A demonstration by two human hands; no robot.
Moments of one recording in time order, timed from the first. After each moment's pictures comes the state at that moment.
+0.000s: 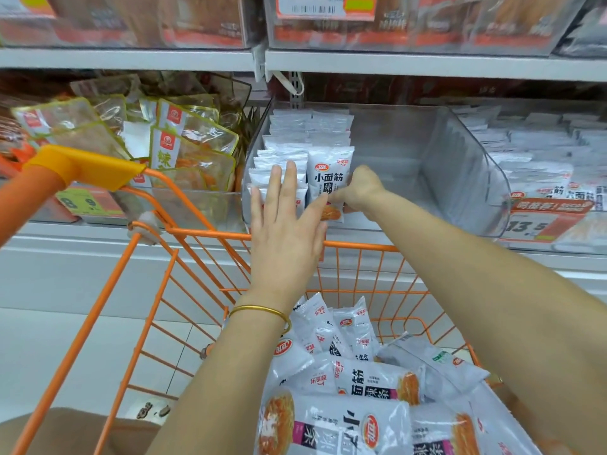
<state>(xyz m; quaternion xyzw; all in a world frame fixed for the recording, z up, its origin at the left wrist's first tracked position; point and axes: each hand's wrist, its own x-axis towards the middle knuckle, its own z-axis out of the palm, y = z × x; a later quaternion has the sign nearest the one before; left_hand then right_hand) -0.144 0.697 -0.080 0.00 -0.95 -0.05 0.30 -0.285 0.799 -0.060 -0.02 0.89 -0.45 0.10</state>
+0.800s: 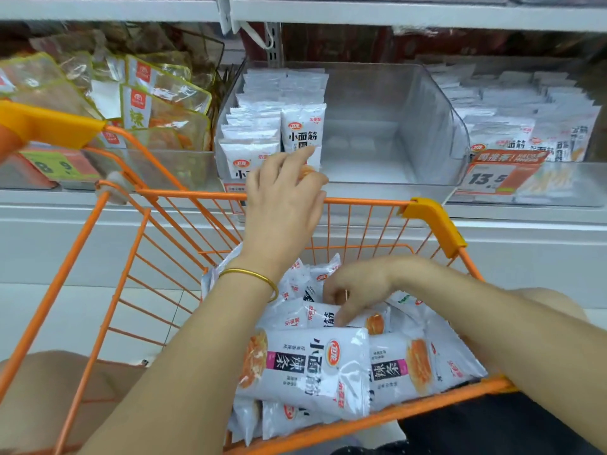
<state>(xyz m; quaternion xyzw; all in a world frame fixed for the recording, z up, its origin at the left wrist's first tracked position) -0.118 0.727 -0.072 -0.07 -0.94 -0.08 0.34 -0.139 0.872 -0.096 -0.38 0.81 -0.02 0.44</state>
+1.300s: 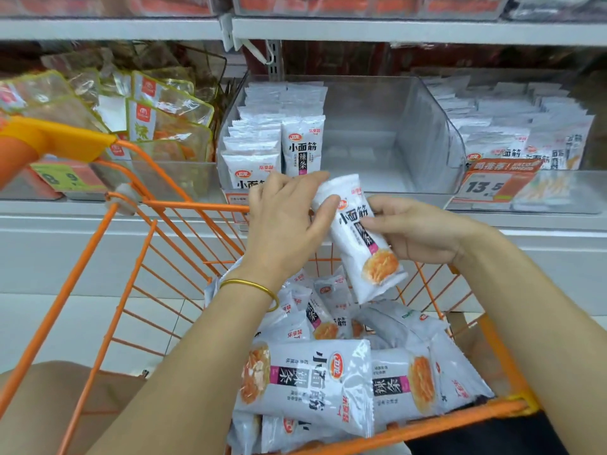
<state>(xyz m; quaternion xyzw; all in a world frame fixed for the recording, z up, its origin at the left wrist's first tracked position) -0.109 0.735 -0.062 -0.06 -0.93 -0.21 0.29 -0.165 0.923 -0.051 -0.14 0.64 -0.63 0.42</state>
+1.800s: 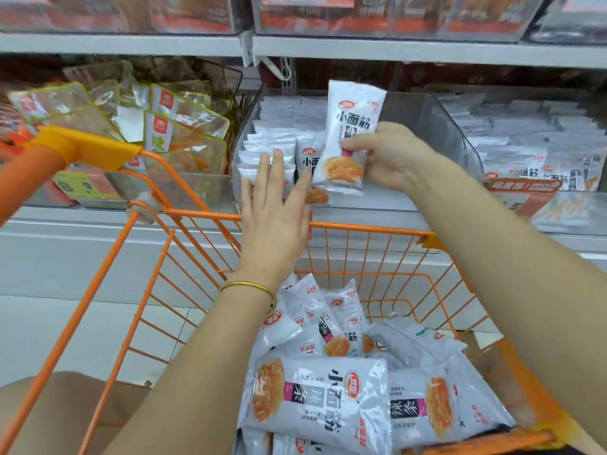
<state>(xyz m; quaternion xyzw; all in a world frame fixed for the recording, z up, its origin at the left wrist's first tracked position) -0.132 0.703 -0.081 0.00 -0.95 -0.09 0.29 -0.238 0.845 0.002 -0.05 0.65 -0.74 0.17</state>
